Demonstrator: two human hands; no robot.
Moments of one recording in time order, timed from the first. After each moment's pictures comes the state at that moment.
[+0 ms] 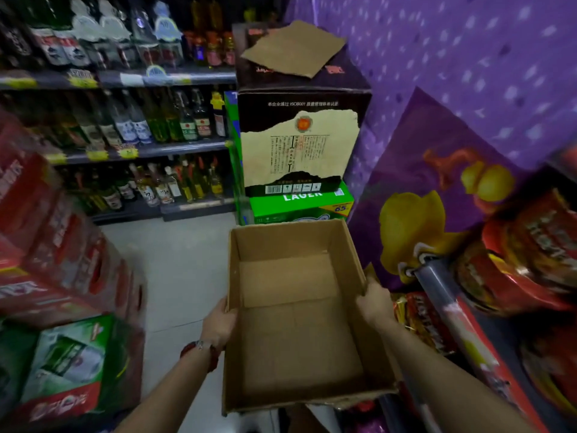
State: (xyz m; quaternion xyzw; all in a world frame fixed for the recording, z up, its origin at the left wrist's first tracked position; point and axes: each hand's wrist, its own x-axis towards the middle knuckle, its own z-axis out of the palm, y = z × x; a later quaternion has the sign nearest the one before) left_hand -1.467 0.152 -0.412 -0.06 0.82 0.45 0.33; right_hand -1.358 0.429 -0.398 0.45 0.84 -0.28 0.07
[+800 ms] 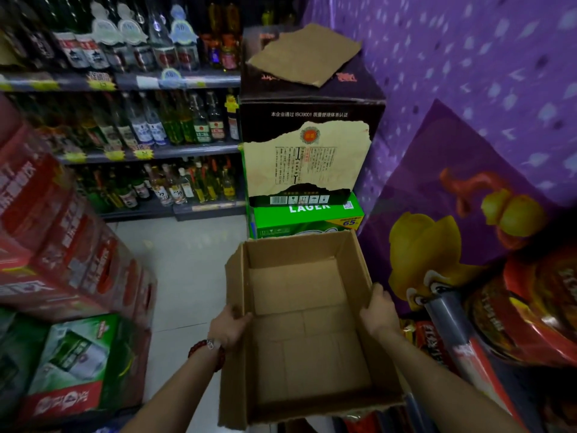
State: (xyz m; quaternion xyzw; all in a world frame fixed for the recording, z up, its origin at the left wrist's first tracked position) left_hand -1.492 0.178 -0.434 -0.06 0.85 0.37 0.36; right_hand -1.382 0.466 -0.426 0.43 0.86 -0.26 0.09
